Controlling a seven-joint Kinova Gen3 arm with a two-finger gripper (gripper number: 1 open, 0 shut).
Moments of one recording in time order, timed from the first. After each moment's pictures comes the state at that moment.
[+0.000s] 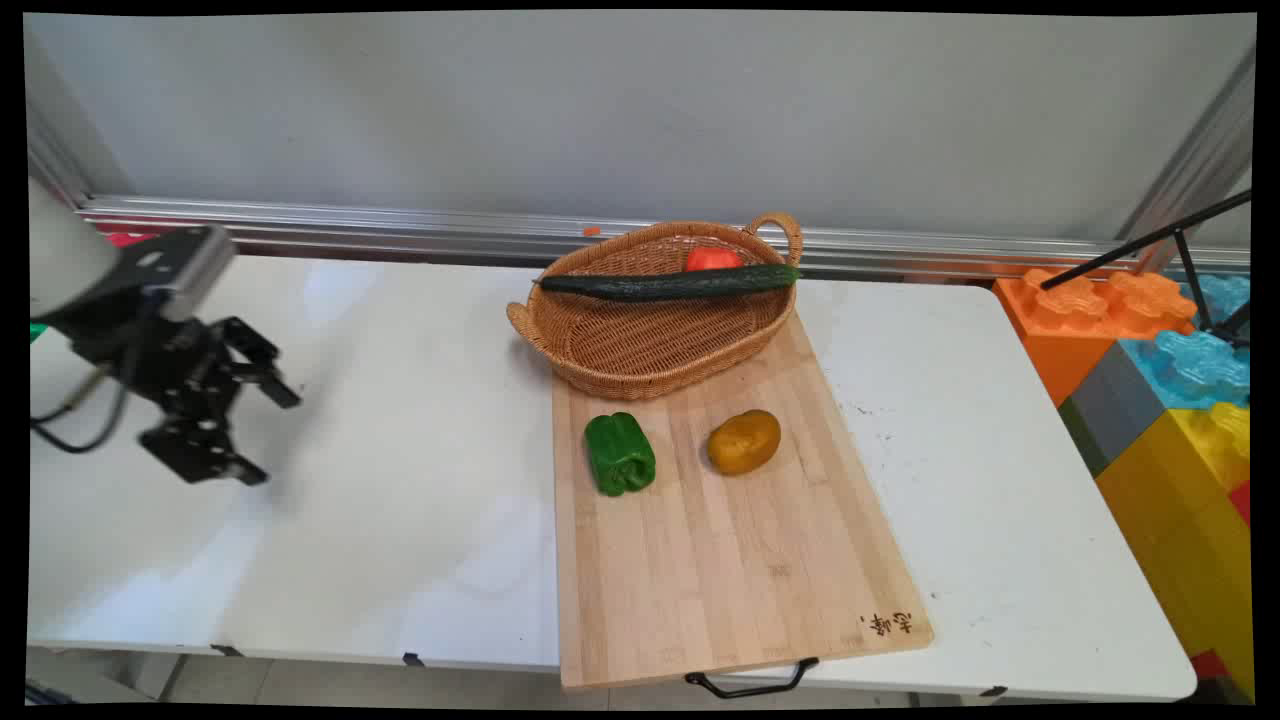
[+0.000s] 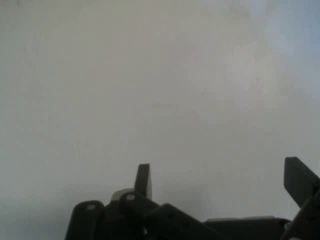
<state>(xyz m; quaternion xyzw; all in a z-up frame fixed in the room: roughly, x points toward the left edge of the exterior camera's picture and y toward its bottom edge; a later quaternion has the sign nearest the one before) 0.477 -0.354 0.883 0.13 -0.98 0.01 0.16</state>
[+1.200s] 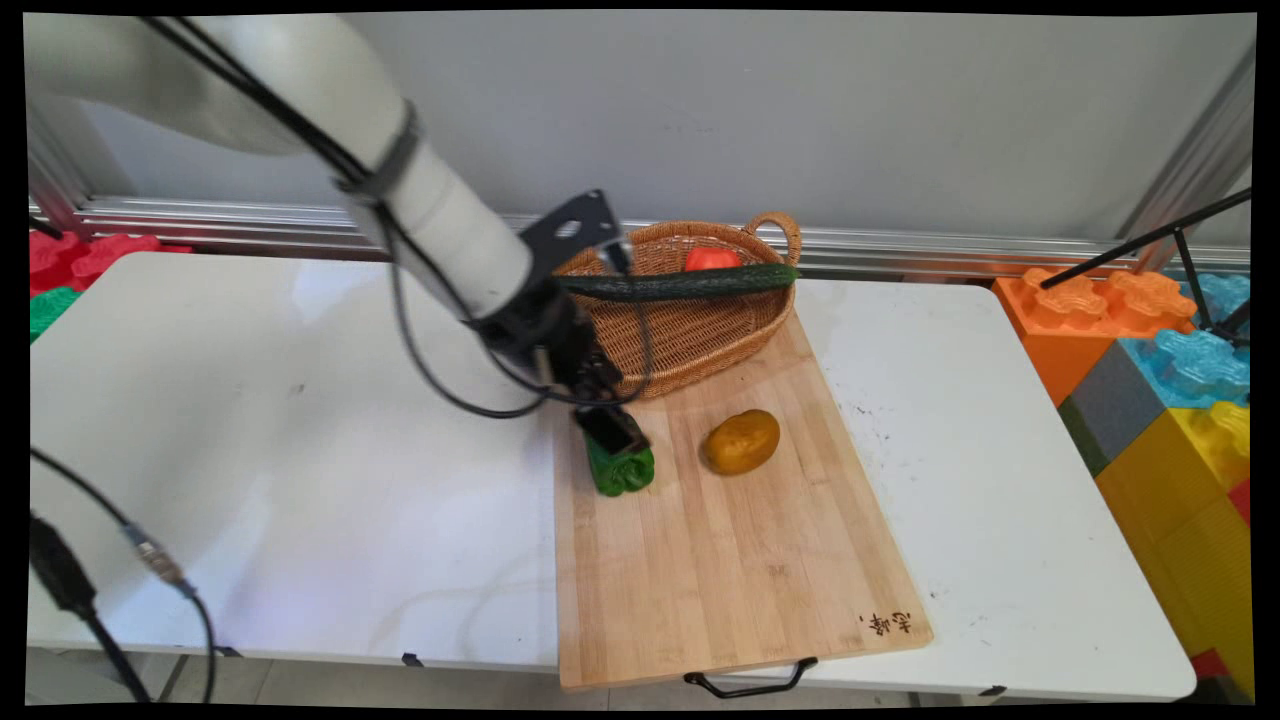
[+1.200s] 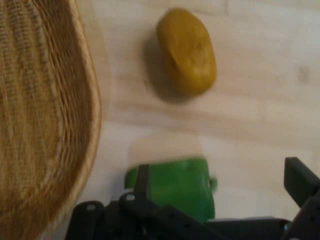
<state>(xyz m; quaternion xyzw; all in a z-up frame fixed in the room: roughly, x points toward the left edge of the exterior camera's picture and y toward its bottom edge) 0.196 -0.435 0.872 0.25 -0.93 0.03 0.25</state>
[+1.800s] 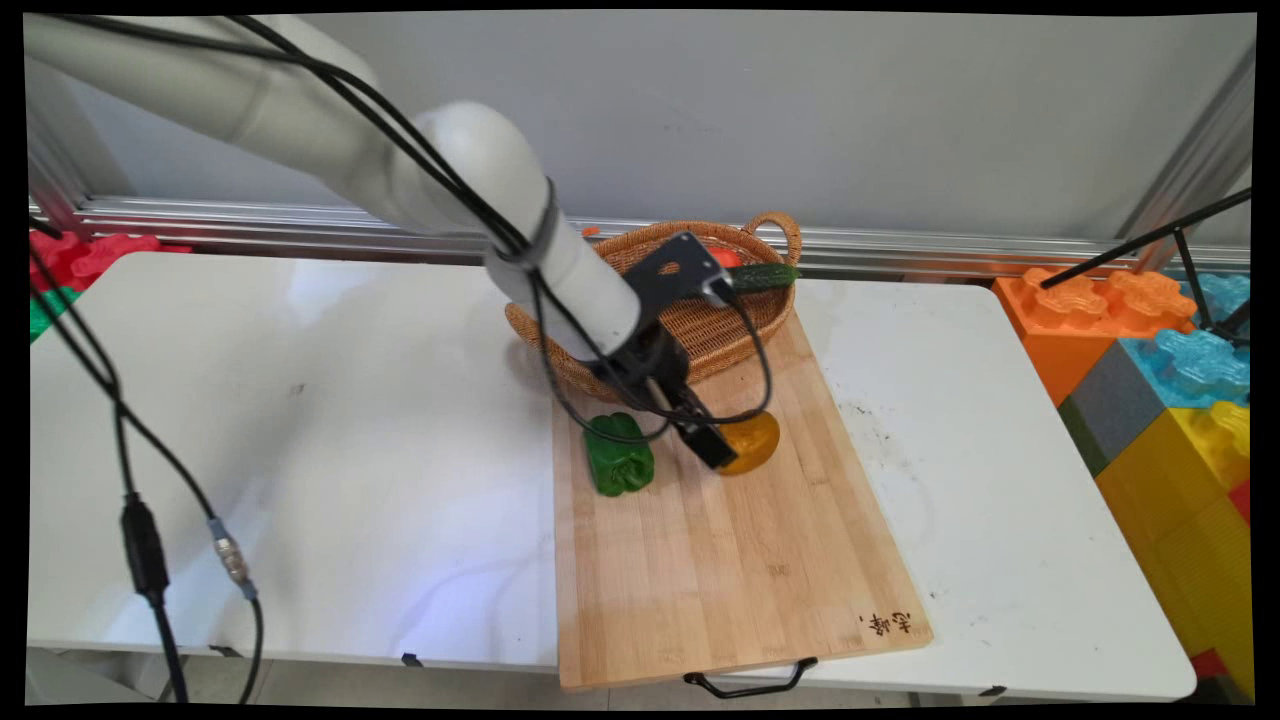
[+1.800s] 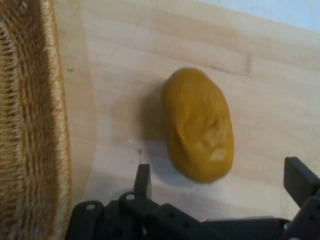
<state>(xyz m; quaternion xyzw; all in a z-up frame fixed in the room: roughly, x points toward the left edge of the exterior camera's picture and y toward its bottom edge) 0.126 -0.467 0.812 0.30 -0.91 0.03 0.27</state>
